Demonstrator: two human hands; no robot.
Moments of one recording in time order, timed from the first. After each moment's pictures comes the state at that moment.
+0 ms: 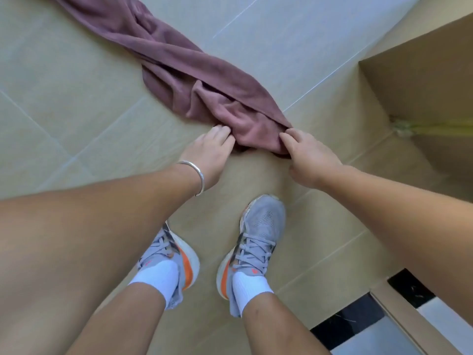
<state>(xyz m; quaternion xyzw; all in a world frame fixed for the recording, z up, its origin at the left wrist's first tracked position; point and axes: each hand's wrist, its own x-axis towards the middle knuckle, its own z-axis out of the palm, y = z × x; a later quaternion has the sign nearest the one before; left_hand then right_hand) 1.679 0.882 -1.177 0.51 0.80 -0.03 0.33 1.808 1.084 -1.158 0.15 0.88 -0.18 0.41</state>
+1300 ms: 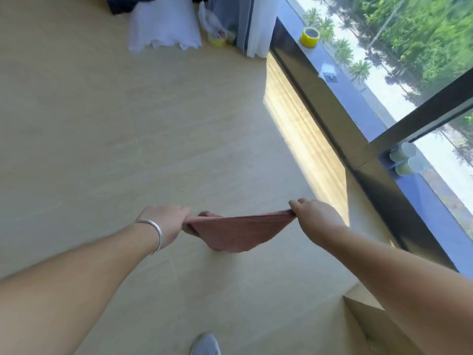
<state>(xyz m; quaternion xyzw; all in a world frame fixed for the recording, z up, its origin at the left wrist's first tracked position) 1.302 0.741 -0.771 0.29 0.91 -0.10 0.29 1.406 1.066 -0.741 0.02 0.97 0.01 0.26</state>
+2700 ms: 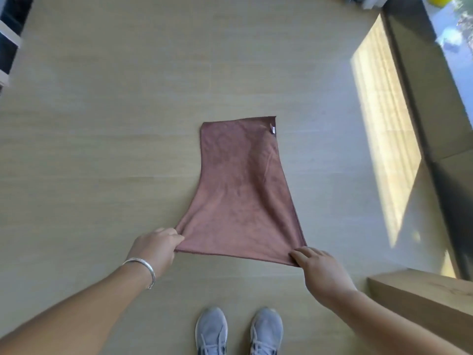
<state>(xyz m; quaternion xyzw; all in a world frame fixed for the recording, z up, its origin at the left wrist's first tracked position) 1.630 0.599 -0.886 0.06 0.95 -0.02 0.31 1.653 0.981 -0.886 -0.15 0.94 -0.10 0.29</state>
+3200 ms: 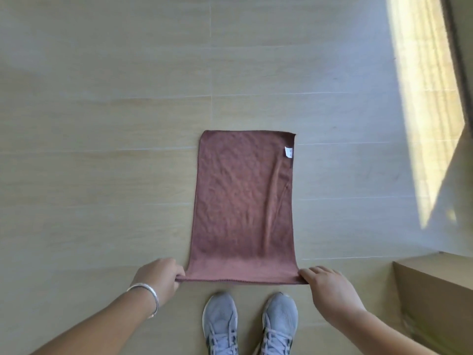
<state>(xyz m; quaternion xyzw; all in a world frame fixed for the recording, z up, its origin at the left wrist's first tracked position) 1.701 0.588 -0.984 0.04 0.88 0.03 0.48 1.716 0.968 -0.985 -0.10 0.91 -0.05 0.40</state>
